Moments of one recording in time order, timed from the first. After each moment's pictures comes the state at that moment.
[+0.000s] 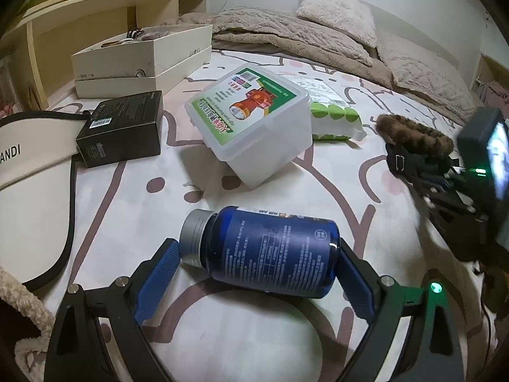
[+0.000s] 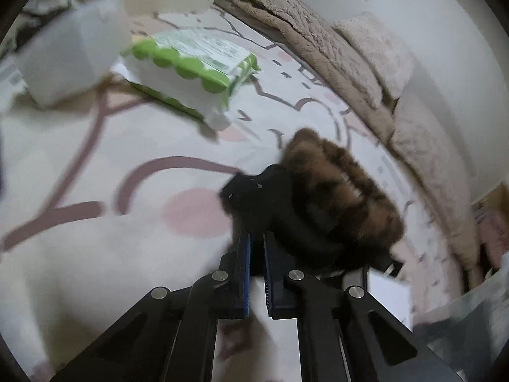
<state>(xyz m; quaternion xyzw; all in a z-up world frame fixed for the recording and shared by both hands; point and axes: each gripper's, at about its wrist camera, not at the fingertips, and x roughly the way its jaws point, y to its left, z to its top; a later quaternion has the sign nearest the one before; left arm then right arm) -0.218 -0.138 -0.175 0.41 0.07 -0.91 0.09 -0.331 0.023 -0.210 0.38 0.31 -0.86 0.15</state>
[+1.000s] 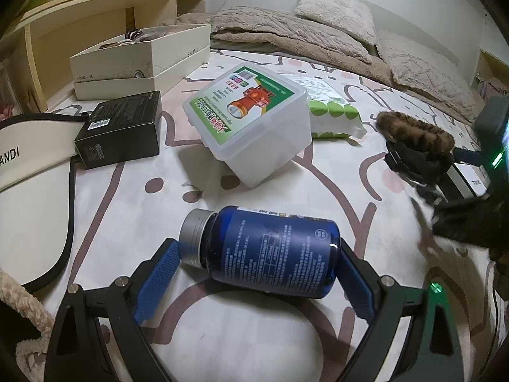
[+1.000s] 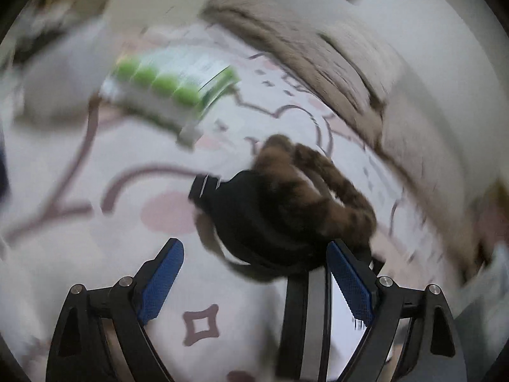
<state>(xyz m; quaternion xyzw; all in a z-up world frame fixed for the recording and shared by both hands) -0.219 -0.136 -0.176 0.41 0.07 -0.91 0.09 -0.338 0.025 -0.215 0.34 0.39 -0.85 0.11</state>
